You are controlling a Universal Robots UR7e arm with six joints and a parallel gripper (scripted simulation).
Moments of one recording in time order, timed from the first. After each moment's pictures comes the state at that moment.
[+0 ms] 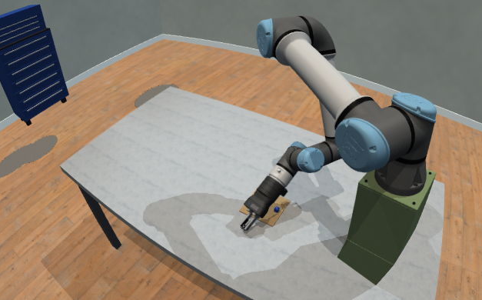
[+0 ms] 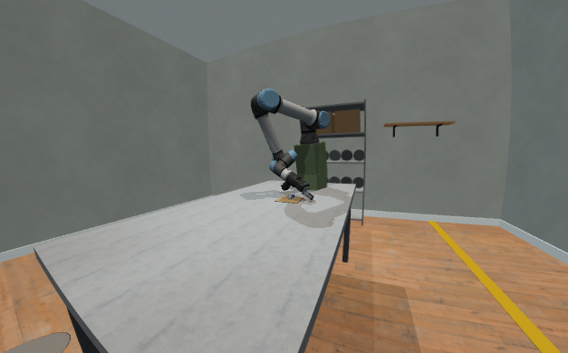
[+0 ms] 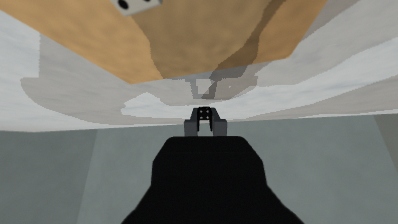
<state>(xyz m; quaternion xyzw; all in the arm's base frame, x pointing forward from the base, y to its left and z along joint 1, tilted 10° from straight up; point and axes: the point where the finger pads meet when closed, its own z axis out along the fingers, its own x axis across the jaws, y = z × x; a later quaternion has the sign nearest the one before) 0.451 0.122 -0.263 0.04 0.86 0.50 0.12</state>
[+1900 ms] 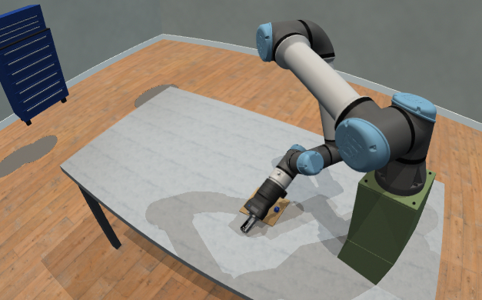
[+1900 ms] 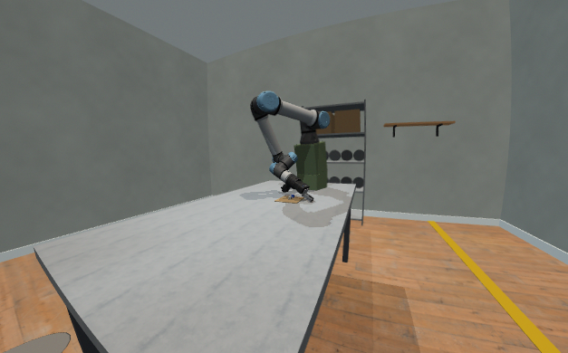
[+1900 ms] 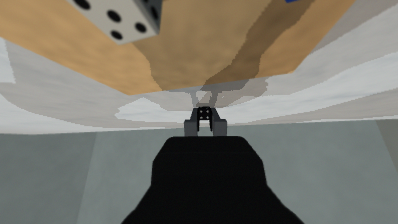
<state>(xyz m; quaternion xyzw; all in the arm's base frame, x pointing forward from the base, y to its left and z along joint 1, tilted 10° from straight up) 0.453 0.122 -0.275 0.04 0.86 0.50 0.12</state>
